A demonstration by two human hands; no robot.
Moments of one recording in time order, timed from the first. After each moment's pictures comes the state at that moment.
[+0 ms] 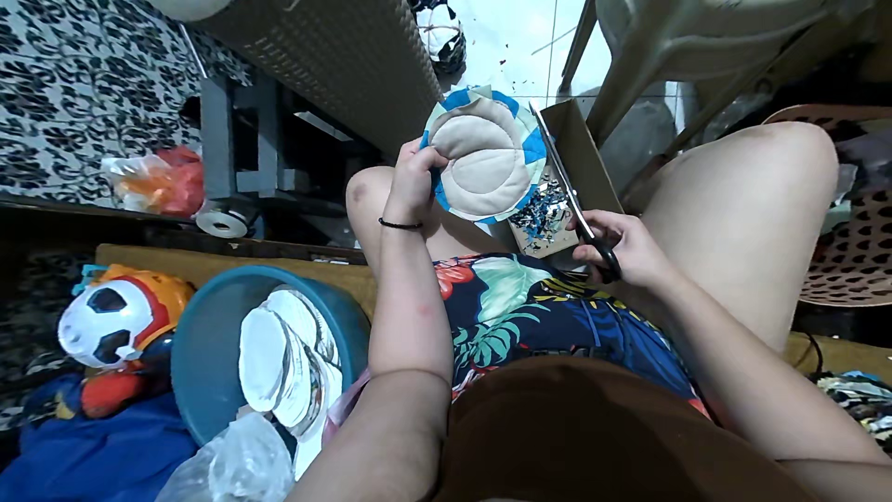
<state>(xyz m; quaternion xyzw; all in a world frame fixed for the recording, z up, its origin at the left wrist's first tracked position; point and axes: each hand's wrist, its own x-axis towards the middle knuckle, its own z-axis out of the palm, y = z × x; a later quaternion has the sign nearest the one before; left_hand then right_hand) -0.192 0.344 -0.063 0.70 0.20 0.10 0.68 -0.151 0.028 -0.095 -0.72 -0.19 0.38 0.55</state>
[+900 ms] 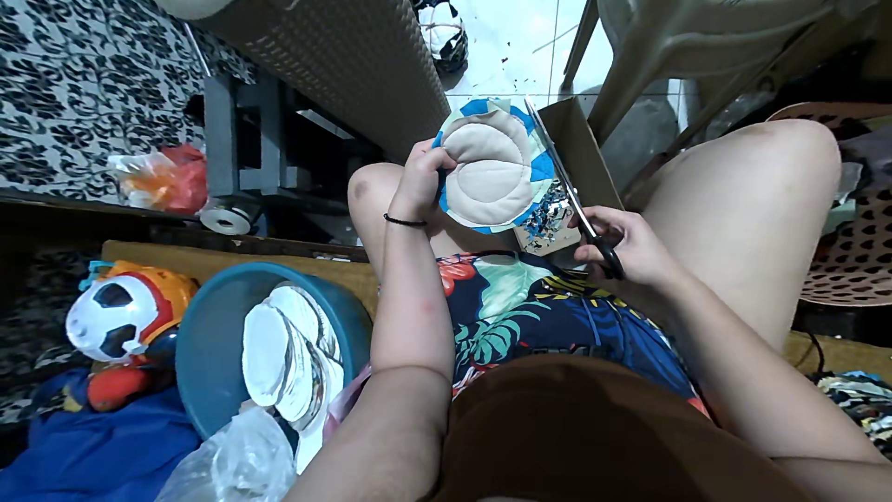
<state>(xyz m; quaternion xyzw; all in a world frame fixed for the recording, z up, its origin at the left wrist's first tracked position) -0.192 0.339 -0.061 0.71 0.18 0.06 0.68 -0.149 0.025 -0.092 -0.73 -0.22 0.37 0.53</state>
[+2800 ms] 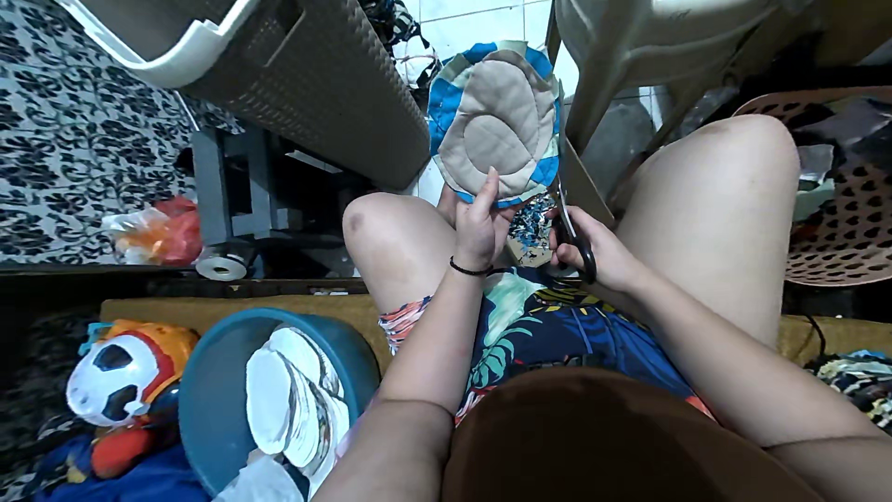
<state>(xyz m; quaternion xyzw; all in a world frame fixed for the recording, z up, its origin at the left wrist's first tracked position) -0.181 0.233 -0.076 0.41 0.15 0.15 0.89 -0.153 0.045 -0.101 -0.71 -0.23 0.34 0.58</state>
